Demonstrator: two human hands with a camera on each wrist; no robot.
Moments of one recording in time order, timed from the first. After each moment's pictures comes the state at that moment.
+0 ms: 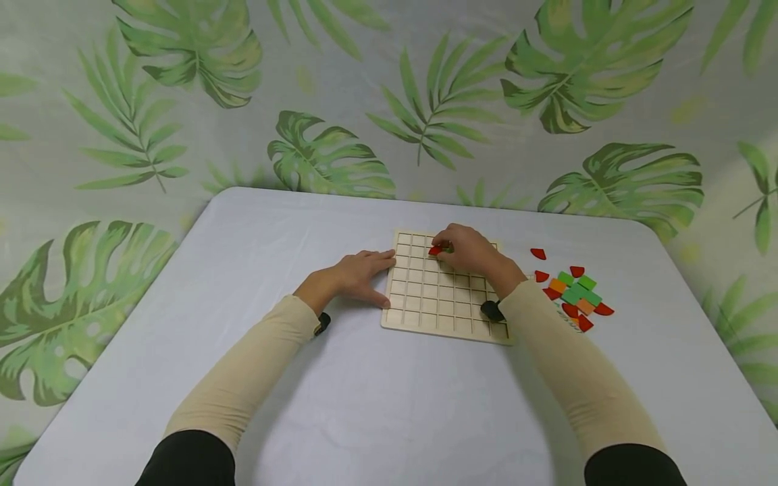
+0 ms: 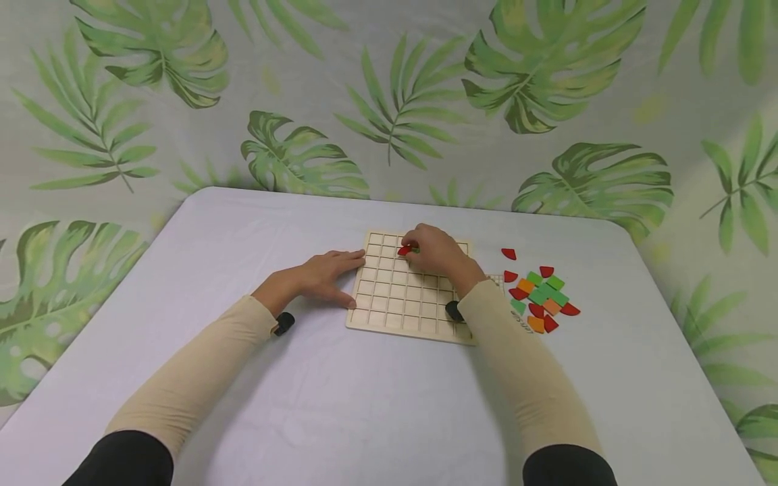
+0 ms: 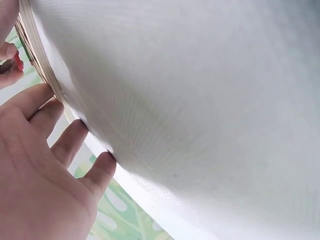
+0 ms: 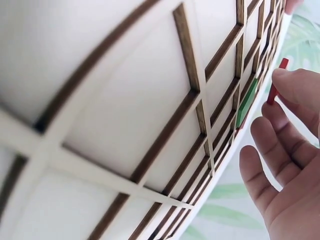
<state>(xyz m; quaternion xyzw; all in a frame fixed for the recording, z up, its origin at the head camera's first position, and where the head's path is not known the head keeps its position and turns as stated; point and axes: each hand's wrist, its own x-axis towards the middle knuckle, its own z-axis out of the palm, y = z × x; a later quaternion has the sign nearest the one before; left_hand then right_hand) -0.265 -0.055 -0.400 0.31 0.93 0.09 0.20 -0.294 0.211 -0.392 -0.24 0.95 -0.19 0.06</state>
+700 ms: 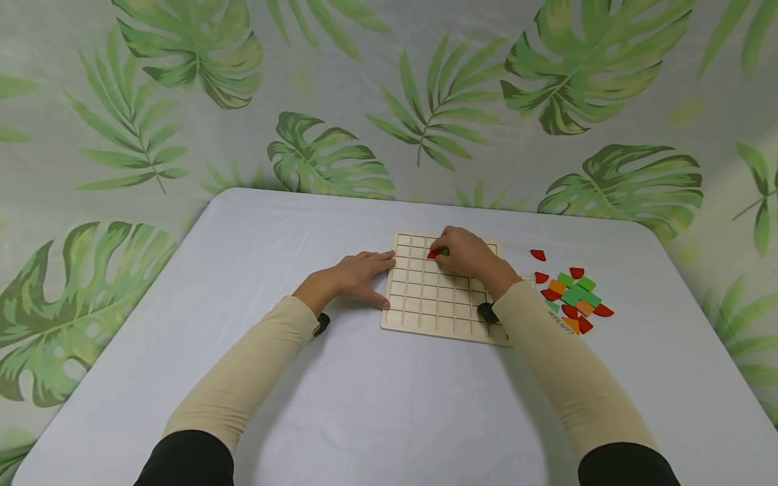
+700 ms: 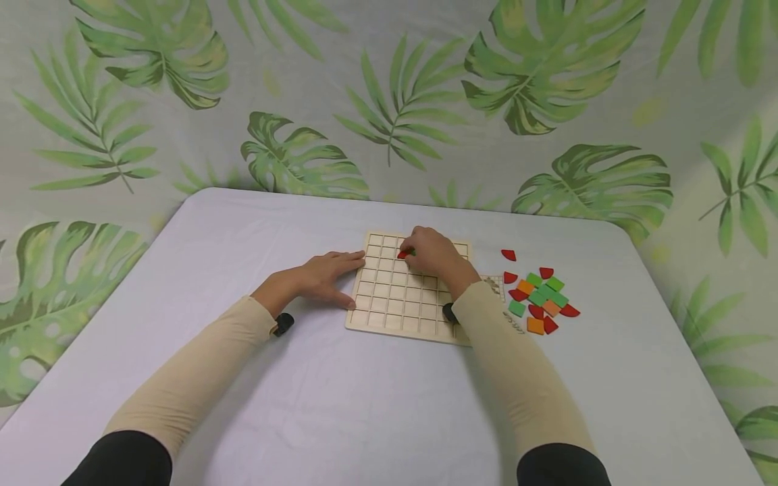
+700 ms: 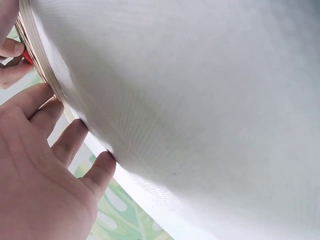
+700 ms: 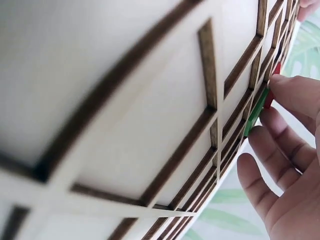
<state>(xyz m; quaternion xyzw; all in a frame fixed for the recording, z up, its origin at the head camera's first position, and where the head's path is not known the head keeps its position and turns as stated) -0.267 -0.056 -0.403 0.30 0.93 0.10 0.20 -0.297 0.205 -0.399 -0.24 0.96 -0.13 0.07</state>
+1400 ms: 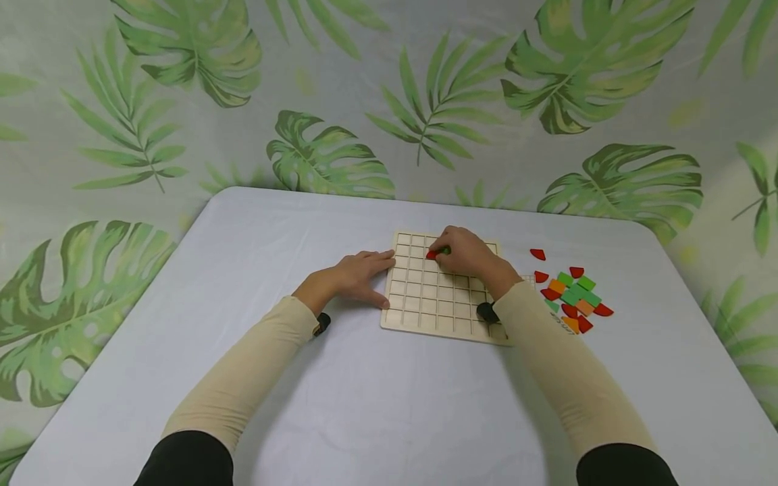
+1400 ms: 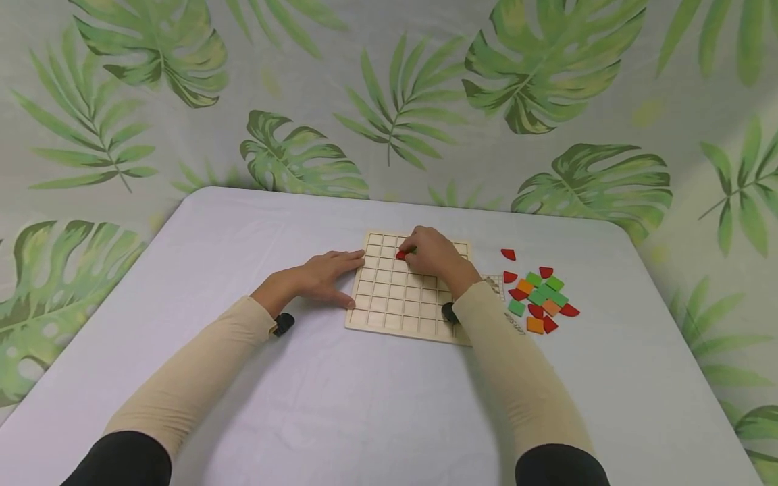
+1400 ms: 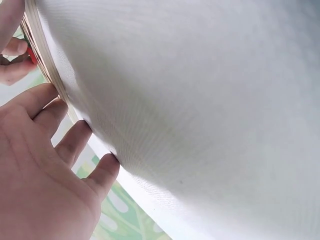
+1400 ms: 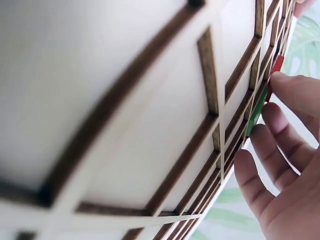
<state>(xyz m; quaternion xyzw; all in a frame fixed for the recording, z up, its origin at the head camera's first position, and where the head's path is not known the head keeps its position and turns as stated) -0.266 -0.055 -0.401 0.30 0.92 0.10 0.21 -0.294 0.205 -0.396 -0.21 0.95 -0.19 0.09</state>
